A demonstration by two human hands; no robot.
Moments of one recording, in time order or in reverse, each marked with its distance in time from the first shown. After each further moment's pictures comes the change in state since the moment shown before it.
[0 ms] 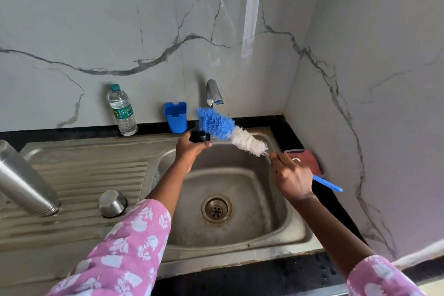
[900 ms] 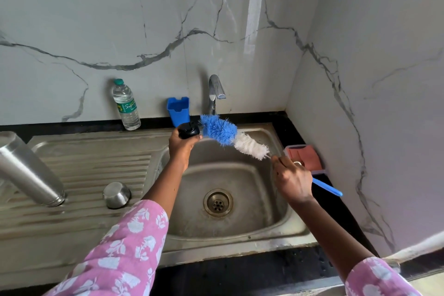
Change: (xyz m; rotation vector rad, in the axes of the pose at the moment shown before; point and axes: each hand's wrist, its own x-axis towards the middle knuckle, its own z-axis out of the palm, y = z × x) left_hand -0.005 -0.005 -0.016 -0.197 0.148 0.011; right_hand -0.020 -0.005 -0.001 -0.002 -0.070 0.072
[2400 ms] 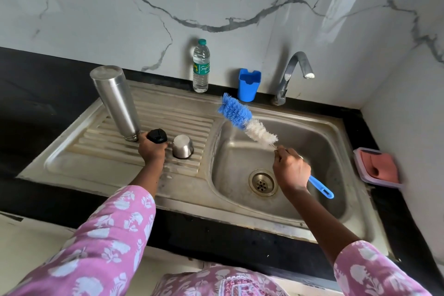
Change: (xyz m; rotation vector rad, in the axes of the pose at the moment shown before) left_hand -0.024 -0.037 -0.258 0.495 0.736 -0.076; right_hand -0.002 -0.153 0.043 0.305 -0.309 0.191
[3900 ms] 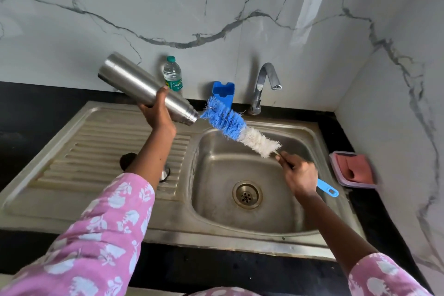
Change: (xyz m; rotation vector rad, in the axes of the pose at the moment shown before) left_hand -0.038 0.172 0.066 -1.029 -0.205 -0.106; right_hand 0.028 0.061 -0.033 0.255 0.007 0.118
